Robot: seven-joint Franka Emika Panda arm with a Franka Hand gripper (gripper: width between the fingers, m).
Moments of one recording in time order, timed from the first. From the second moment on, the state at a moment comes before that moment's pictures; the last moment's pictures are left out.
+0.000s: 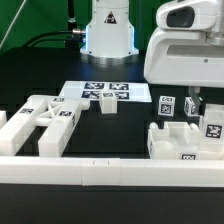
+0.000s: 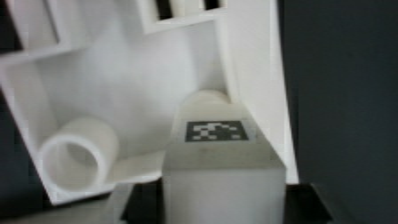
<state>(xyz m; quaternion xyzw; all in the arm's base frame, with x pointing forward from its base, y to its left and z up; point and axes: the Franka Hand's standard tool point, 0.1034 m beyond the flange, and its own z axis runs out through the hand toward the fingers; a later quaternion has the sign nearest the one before) 0.629 0.121 0.080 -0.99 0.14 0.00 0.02</state>
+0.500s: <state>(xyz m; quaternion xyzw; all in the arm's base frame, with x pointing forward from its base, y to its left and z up) 0.630 0.122 0.080 -0.94 0.34 0.00 0.02</state>
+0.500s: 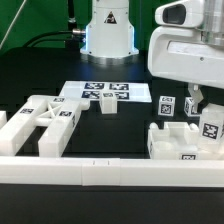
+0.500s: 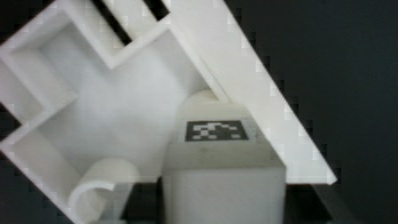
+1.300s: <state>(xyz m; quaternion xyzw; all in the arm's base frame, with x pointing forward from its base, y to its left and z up) 0.630 0.123 0.079 -0.81 0.58 0.01 0.04</state>
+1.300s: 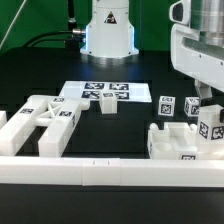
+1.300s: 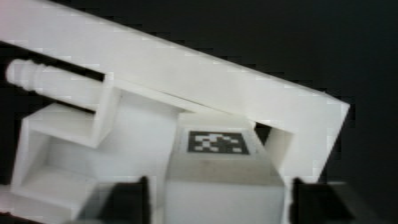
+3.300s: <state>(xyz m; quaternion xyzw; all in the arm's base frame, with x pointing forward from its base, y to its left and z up) 0.632 0.118 0.075 -1.00 -0.01 0.01 0.02</state>
